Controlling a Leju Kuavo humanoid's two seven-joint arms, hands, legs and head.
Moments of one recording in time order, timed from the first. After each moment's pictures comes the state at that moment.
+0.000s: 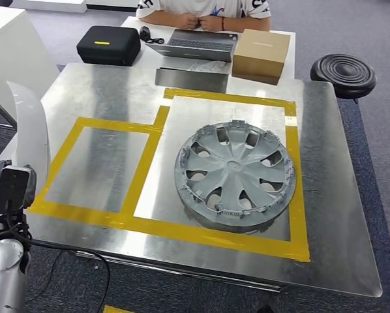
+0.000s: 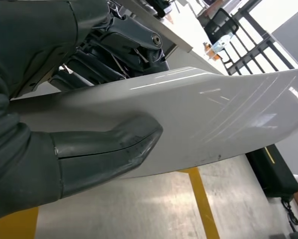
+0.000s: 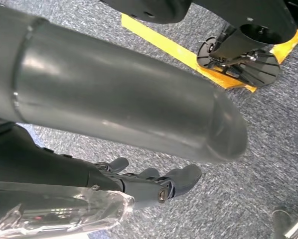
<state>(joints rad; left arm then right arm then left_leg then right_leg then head) -0.02 0.07 0.31 -1.23 -0.40 0.24 -0.56 -0.07 0.19 -0.96 -0.19 1.44 -0.14 -0.19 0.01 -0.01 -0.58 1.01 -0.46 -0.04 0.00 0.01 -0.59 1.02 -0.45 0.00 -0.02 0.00</state>
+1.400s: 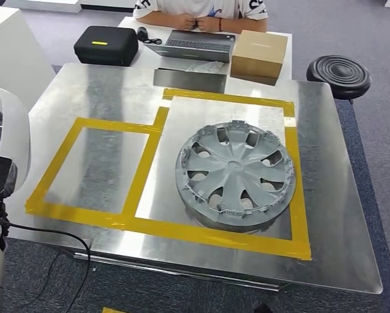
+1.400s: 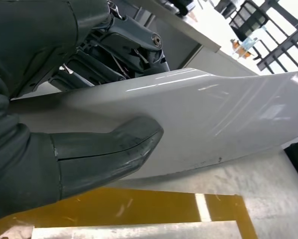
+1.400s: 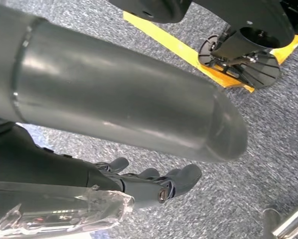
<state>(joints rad) -0.21 0.22 0.42 -0.84 -0.39 0.15 -0.64 -0.08 0.18 -0.93 -0.19 1.47 -0.13 -0.19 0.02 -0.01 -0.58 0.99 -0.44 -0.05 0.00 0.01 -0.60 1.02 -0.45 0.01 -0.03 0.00</state>
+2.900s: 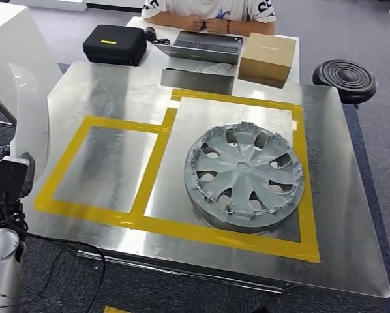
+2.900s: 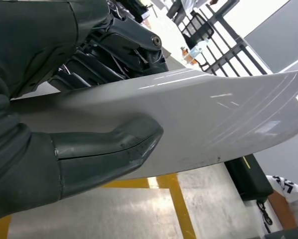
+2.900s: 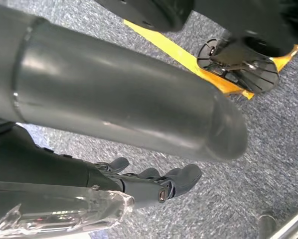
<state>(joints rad) -0.08 0.12 0.29 -1.21 -0.40 0.20 -0.60 -0.07 0.18 -0.93 -0.19 1.46 -0.13 -0.19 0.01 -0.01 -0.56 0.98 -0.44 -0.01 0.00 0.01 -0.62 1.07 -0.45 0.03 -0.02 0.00</state>
